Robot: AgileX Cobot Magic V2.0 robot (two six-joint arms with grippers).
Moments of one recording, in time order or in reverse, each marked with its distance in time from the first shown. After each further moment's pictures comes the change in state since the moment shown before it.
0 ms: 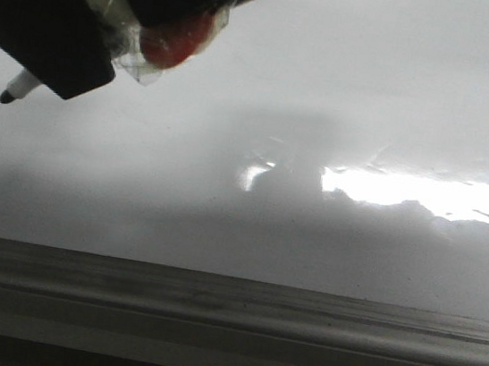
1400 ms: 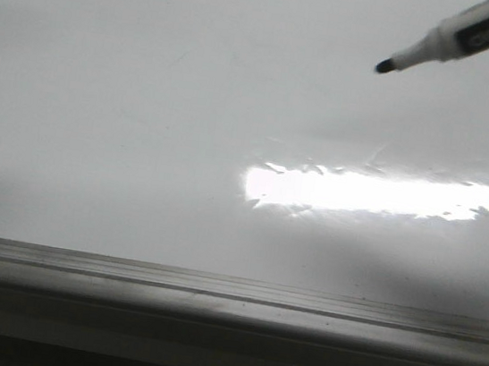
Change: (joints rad) left arm 0.073 -0.537 0.476 -0.212 -0.726 -0.496; right arm -0.158 -0.611 0.277 -0.451 0.035 0.530
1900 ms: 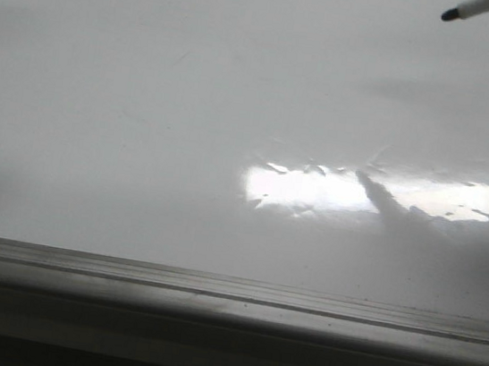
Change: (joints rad) left arm 0.002 -0.010 0.050 -0.066 -0.098 -0.011; right arm 0.000 -0.036 0.026 -0.172 -0.122 0.089
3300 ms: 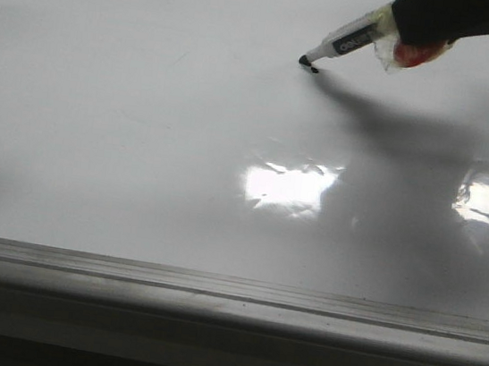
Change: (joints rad) left arm 0.000 0.000 0.000 -0.002 -0.006 -0.002; right arm 0.016 0.400 -0.033 -0.061 -0.305 -0.008
